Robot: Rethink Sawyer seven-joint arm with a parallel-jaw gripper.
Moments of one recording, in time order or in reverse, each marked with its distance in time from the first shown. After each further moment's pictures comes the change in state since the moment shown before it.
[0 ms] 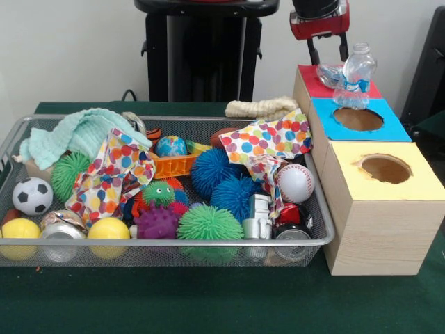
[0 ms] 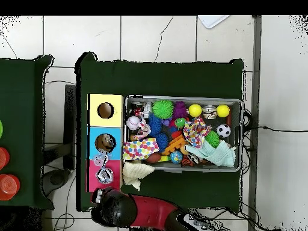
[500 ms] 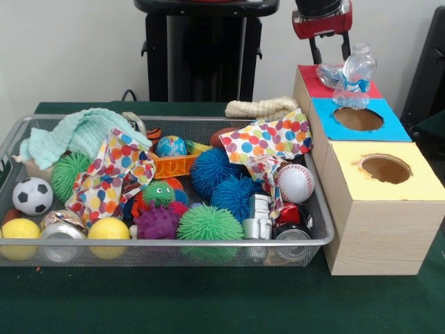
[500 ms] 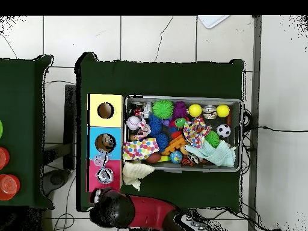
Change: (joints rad) arm 0.019 -0.014 0.000 0.000 0.002 0.000 0.000
